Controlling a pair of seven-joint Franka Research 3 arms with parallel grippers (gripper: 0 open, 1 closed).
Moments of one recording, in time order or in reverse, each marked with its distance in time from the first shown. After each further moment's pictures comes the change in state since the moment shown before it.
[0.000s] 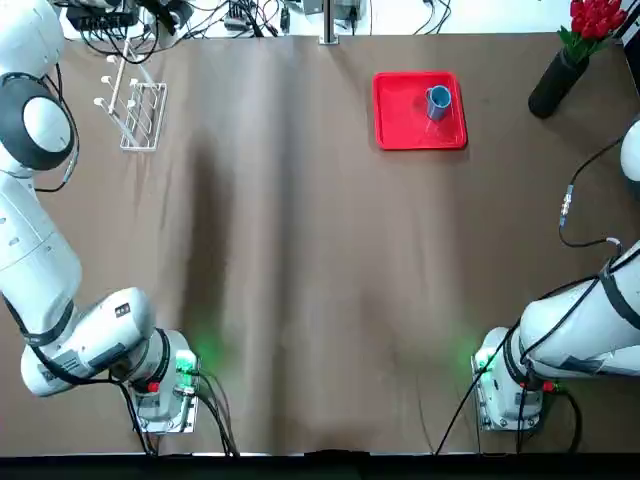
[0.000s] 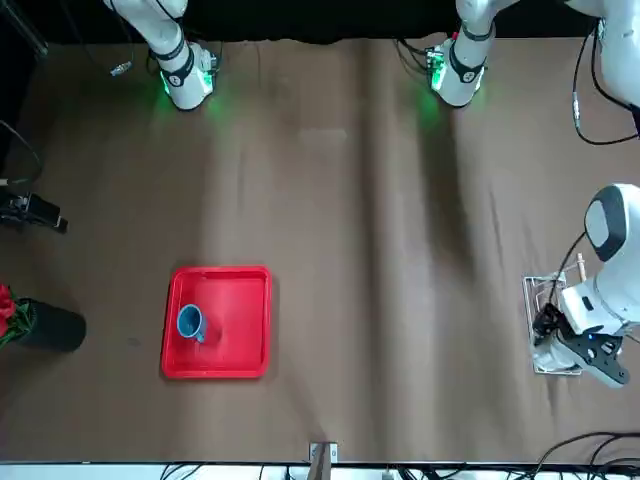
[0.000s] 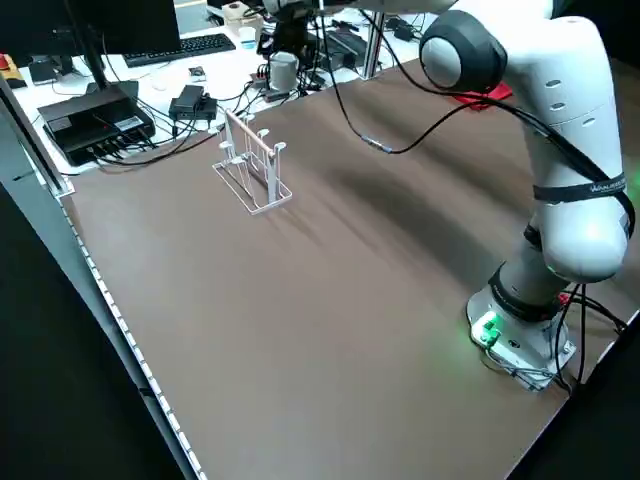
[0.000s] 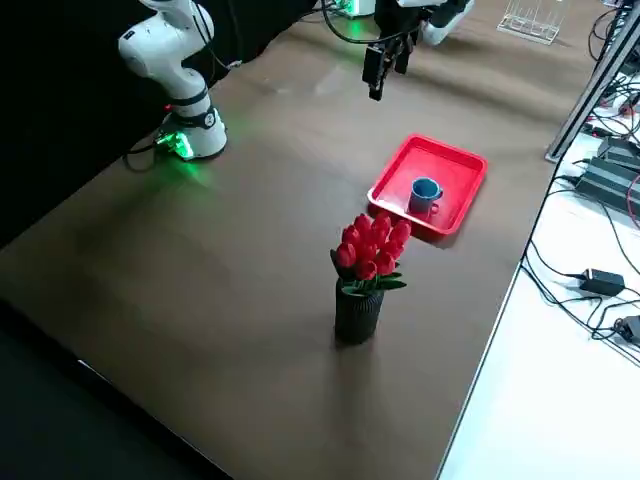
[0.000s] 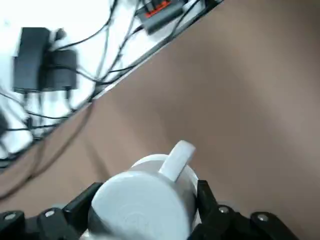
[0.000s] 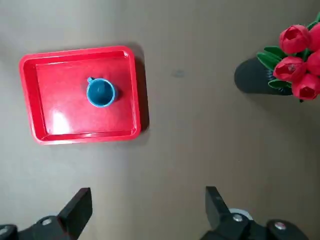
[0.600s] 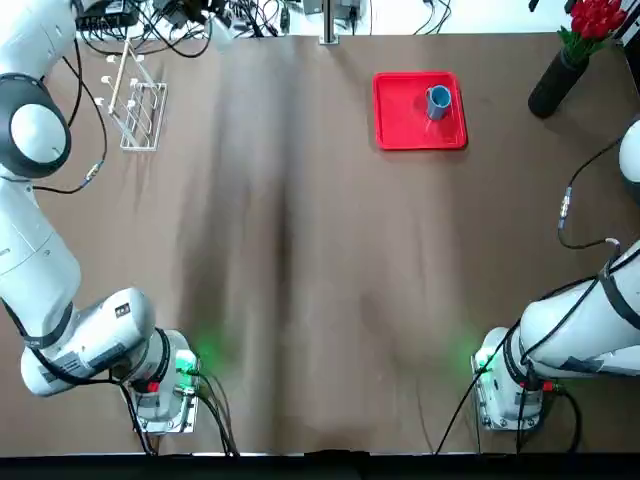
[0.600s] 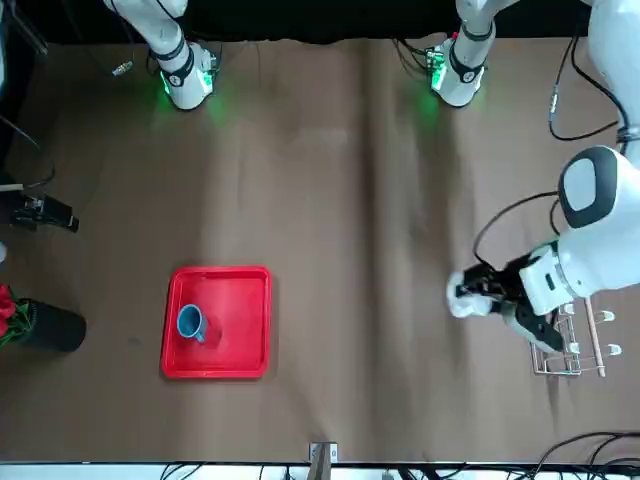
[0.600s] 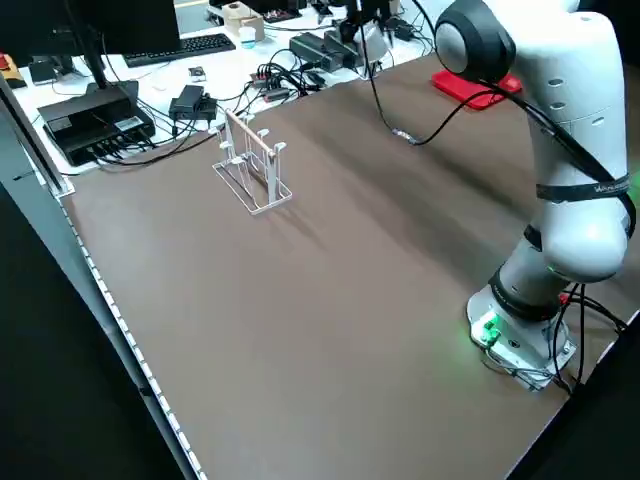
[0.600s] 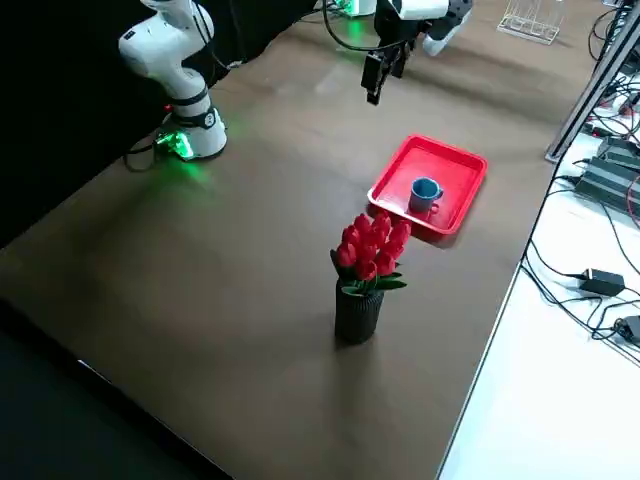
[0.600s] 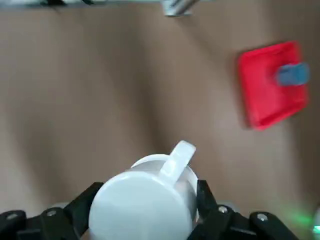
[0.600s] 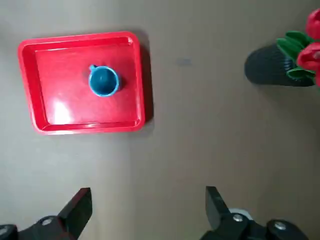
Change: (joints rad) left arm -0.002 -0.035 -0.228 -0.006 -0.468 -0.233 -0.427; right arm 0.017 0.001 0.004 -0.039 0.027 -0.008 0.000
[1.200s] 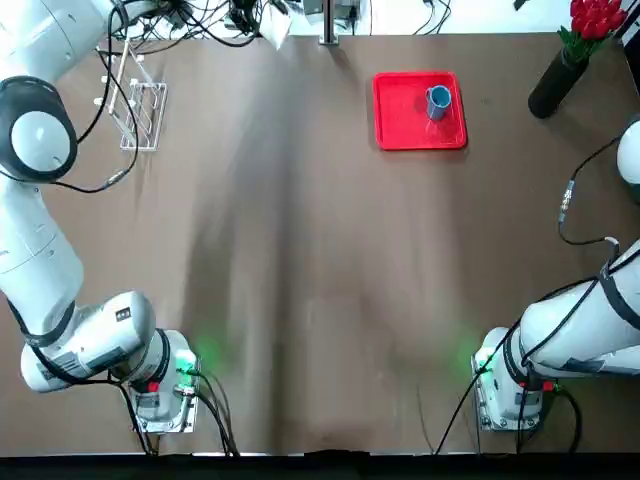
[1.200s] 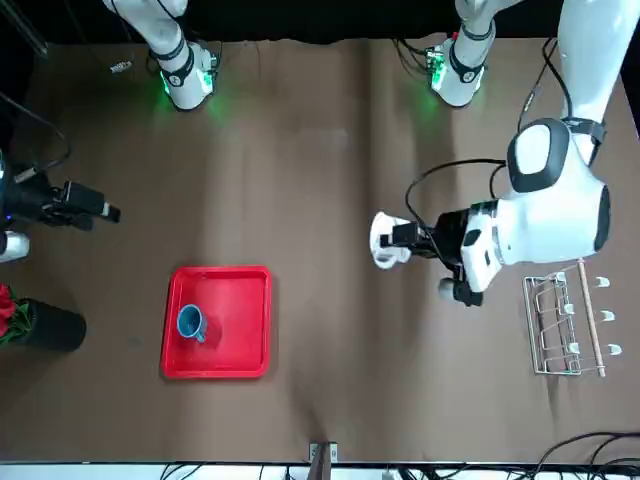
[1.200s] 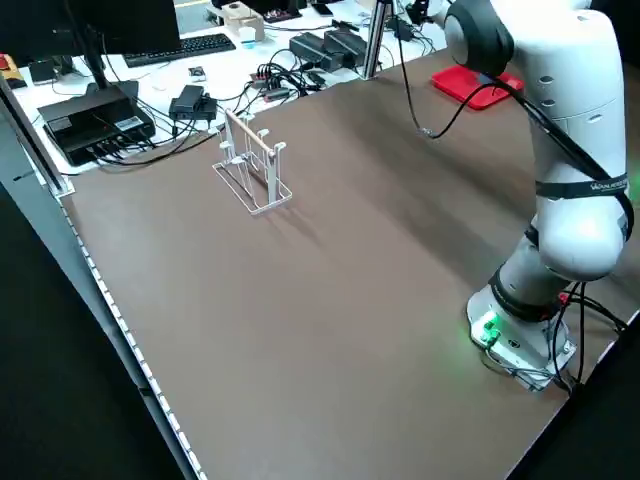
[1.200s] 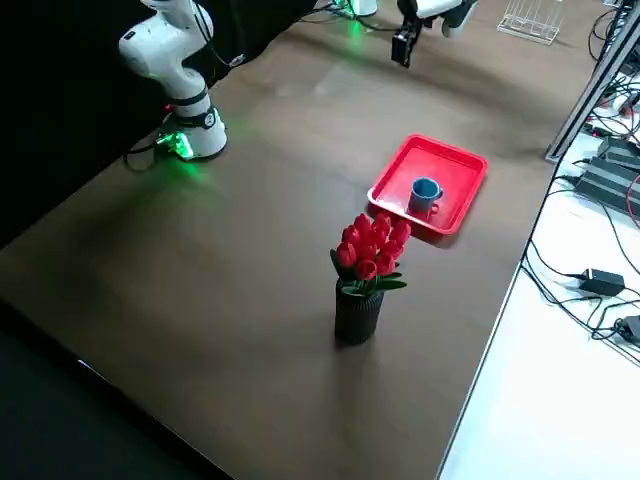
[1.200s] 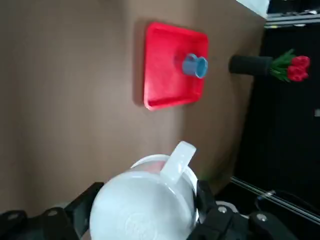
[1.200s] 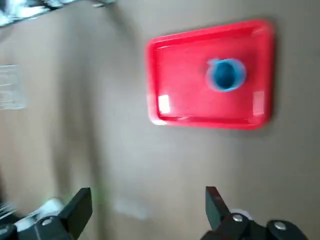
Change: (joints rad) left arm -0.078 0.006 -0.117 -0.009 -0.241 -0.003 -0.331; right arm 0.020 0.000 0.002 -0.006 0.450 -0.011 0.017
